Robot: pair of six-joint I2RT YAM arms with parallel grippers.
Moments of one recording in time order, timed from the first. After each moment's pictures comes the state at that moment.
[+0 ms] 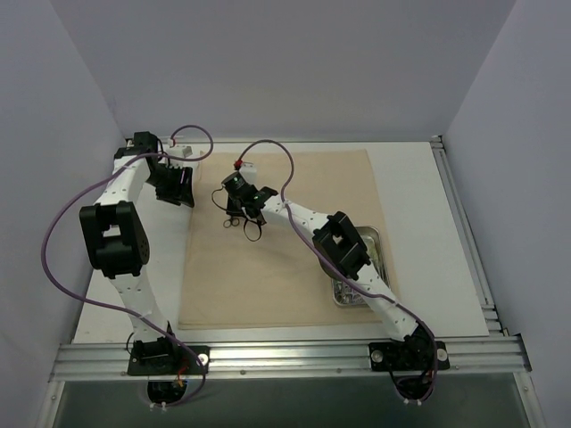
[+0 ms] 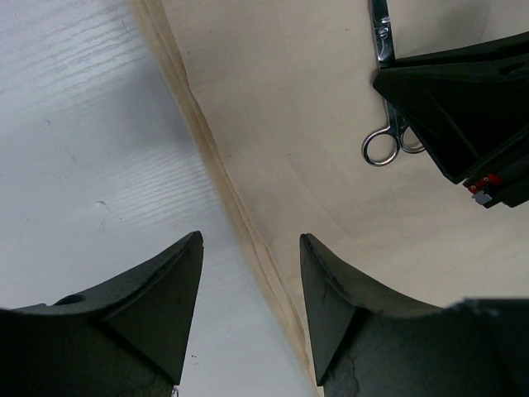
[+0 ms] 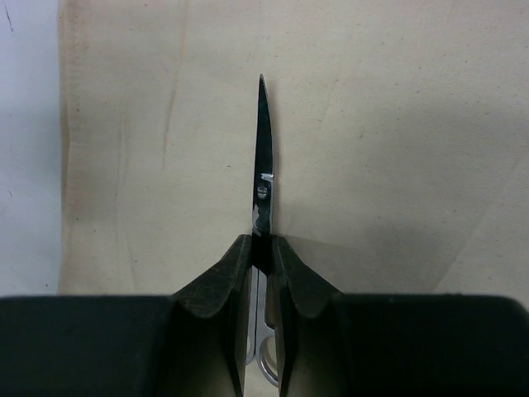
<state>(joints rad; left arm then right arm) 0.09 2.03 1.73 -0.96 0.38 0.27 0.84 2.58 2.19 -0.36 0.22 0.74</state>
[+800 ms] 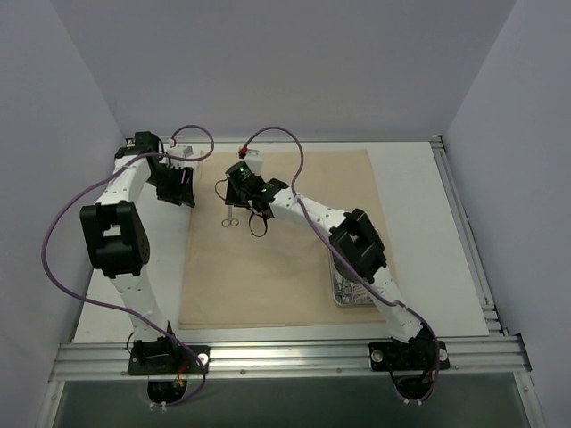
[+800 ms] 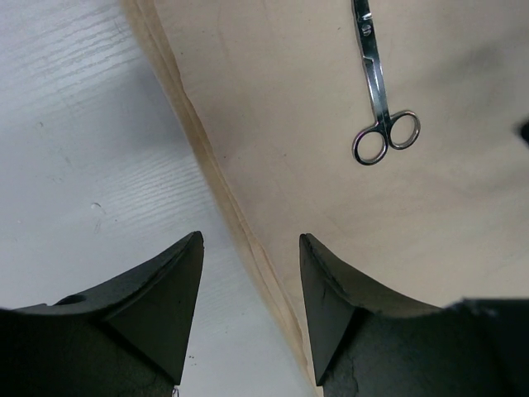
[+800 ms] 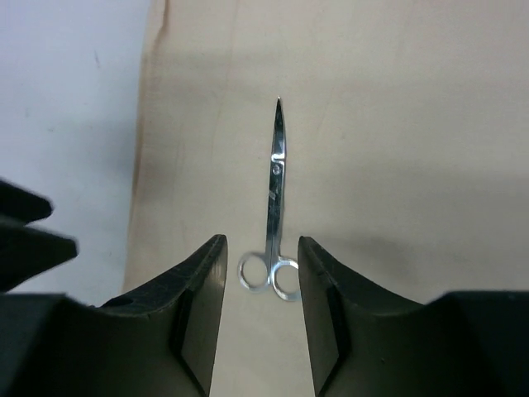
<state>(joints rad) 0.09 2.03 1.73 -0.96 0.38 0.27 0.84 2.41 2.06 -0.35 0.26 0.74</state>
